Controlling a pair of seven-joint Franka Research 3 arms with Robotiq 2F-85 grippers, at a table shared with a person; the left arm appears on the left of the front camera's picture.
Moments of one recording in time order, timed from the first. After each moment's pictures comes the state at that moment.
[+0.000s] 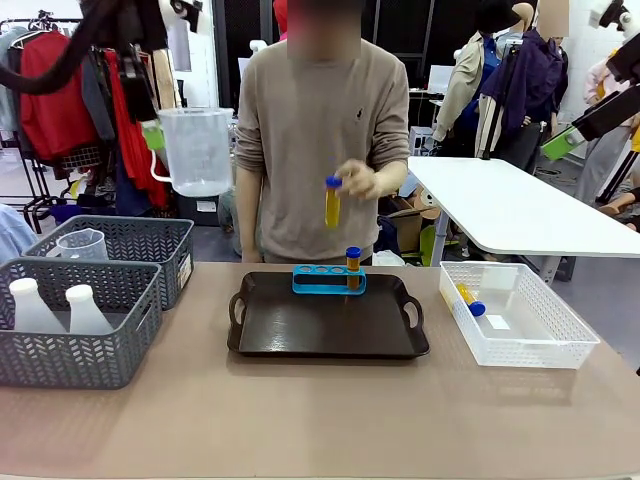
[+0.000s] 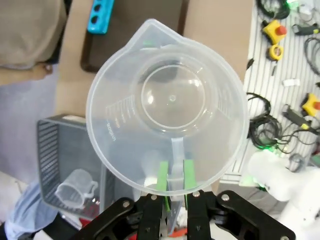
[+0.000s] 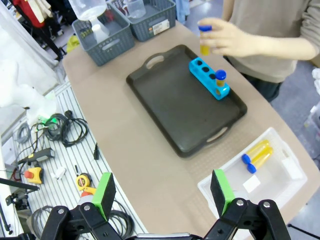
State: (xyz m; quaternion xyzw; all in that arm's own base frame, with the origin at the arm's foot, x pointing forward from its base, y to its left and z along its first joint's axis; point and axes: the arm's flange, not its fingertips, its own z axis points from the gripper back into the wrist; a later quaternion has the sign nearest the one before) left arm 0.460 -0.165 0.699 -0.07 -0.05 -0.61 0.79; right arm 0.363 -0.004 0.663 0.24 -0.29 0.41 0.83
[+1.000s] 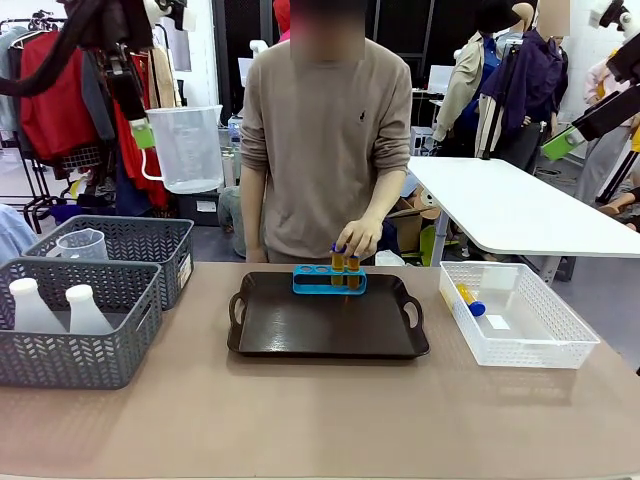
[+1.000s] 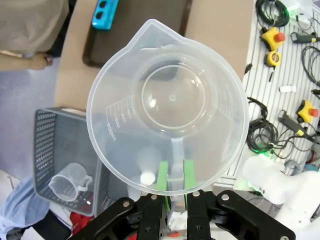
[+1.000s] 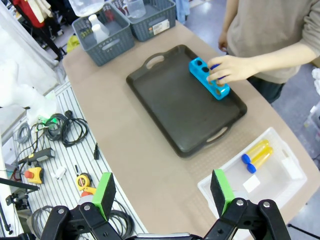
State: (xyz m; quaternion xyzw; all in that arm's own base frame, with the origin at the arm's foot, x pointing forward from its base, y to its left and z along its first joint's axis) left arm 0.458 -0.134 0.709 -0.09 -0.06 -0.58 0.80; right arm 0.363 -0.004 0.663 0.24 -0.29 0.41 0.83
